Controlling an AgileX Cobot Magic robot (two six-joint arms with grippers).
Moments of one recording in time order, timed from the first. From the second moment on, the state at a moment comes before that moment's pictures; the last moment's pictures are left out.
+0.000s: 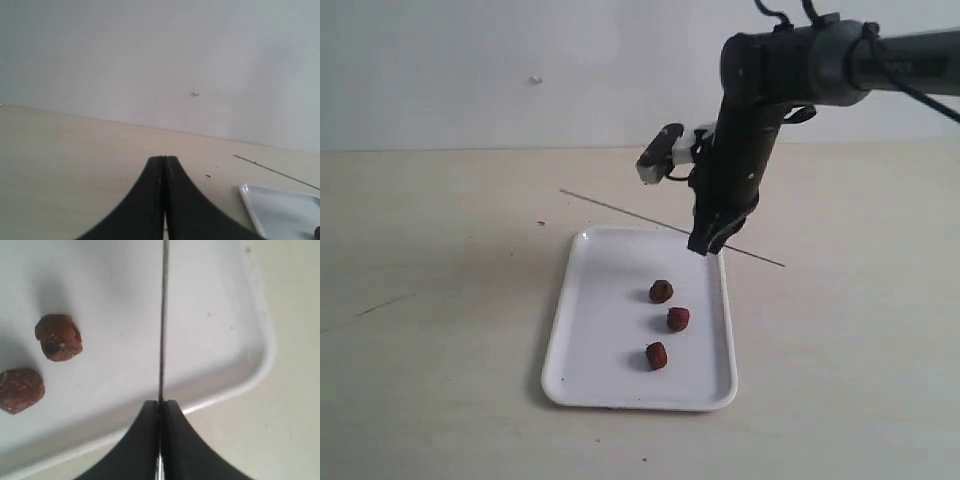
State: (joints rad) left arm -0.08 0.01 0.00 -0.08 0.09 -0.15; right arm 0.26 2.23 -1.75 0.08 1.06 -0.70
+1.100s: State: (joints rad) left arm -0.08 0.01 0.00 -0.08 0.09 -0.15; right arm 0.02 0.84 -0.75 0.07 1.14 -0.19
